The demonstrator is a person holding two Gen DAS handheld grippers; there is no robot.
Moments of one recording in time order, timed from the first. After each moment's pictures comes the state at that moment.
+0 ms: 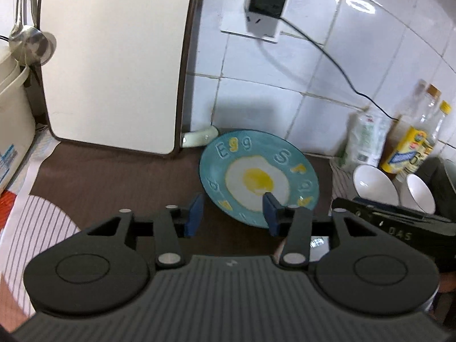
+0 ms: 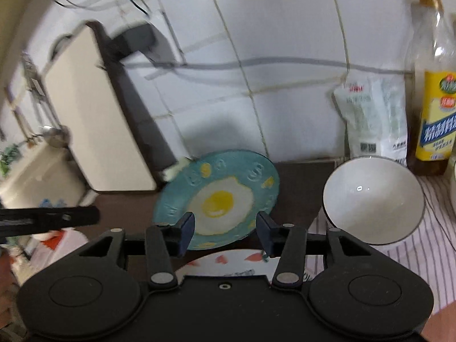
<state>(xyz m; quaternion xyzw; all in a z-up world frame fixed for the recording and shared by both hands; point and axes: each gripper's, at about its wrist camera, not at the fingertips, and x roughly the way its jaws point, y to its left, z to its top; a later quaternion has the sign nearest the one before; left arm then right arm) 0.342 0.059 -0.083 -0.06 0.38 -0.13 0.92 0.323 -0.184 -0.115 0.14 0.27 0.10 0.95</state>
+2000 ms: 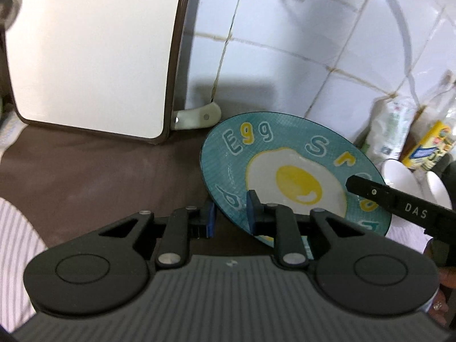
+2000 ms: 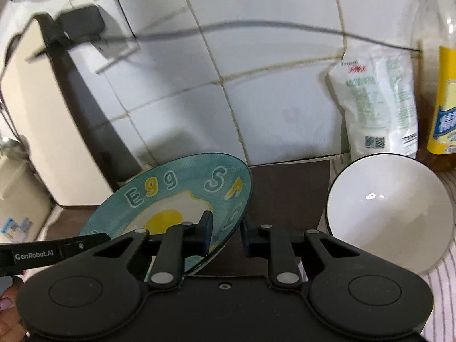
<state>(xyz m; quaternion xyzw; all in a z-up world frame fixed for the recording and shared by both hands) 0.387 0.049 -0.132 -0.07 0.41 -0.14 0.90 0.353 -0.183 -0.120 0.17 0.25 0.06 0.95</state>
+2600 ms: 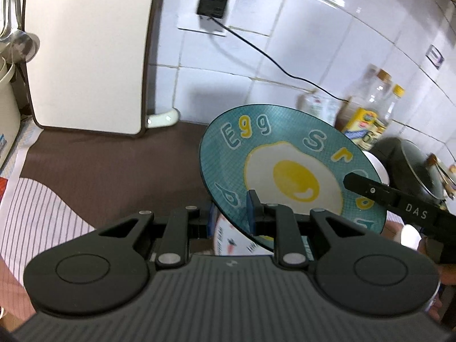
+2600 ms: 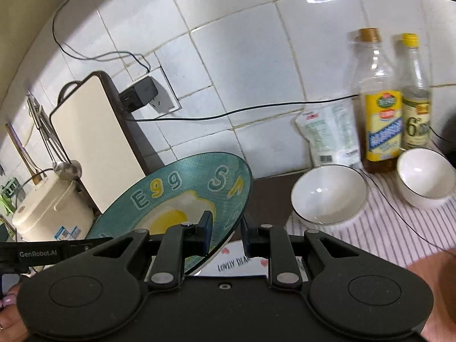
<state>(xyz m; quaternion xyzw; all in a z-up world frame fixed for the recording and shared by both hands) 0.268 0.033 -0.041 -0.06 0.40 -0.18 0.90 0.202 -0.198 -0.065 0.18 0.20 0.06 0.96</state>
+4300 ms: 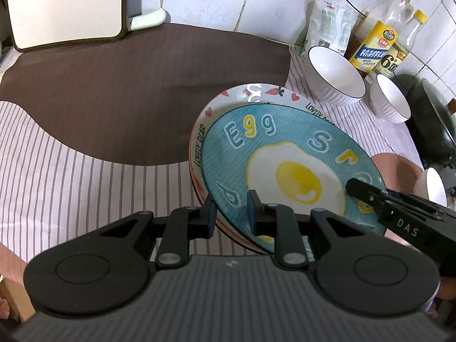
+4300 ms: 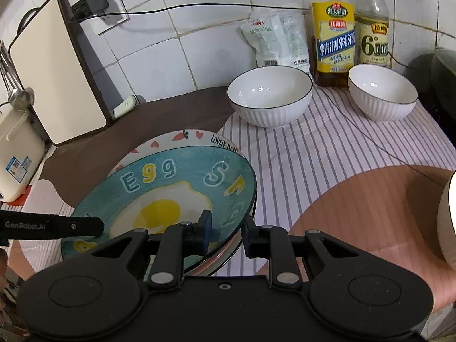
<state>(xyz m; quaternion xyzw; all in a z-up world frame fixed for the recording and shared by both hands) 0.256 -0.009 -0.133 -0.04 0.52 -0.16 0.84 0.191 -0.206 -0.150 0.13 0.32 0.00 0.94</state>
